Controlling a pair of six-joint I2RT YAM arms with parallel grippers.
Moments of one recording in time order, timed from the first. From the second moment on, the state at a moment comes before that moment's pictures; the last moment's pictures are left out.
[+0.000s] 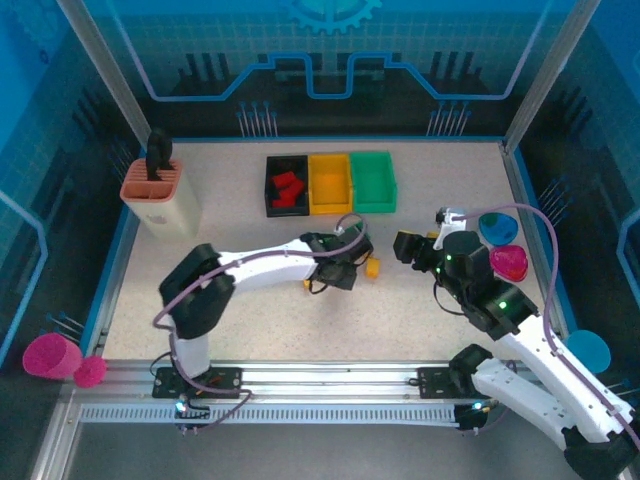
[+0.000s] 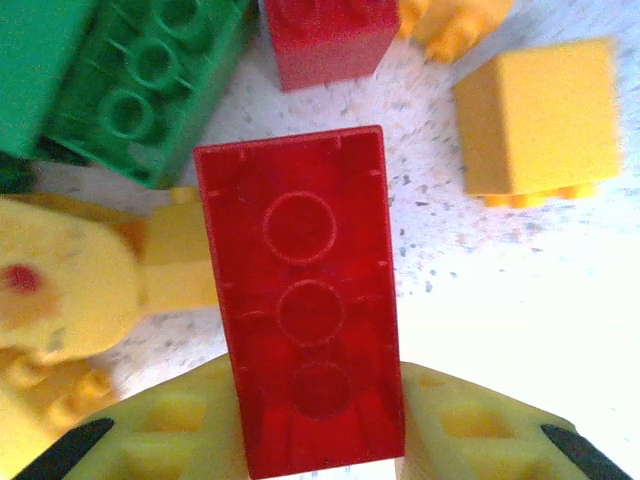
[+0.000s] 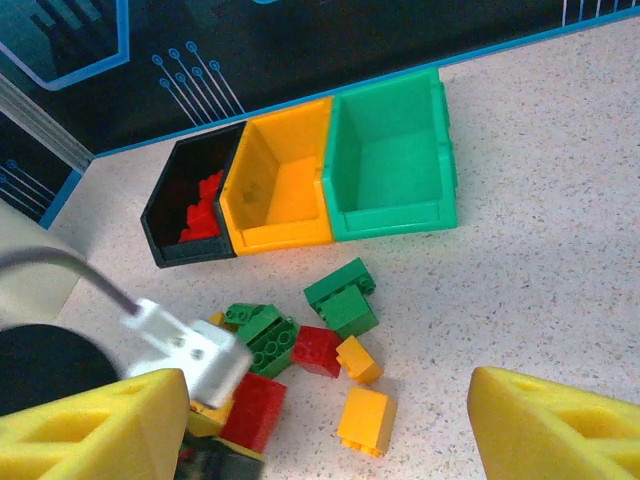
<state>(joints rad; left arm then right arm) -0.91 1.82 1.30 -0.67 -0.16 -0.61 0.57 0.70 0.76 -0.50 0.24 0.55</state>
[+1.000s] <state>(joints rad) -0.33 1.90 1.57 -0.65 0.04 -0.55 0.57 0.66 0.66 -0.54 0.16 0.62</state>
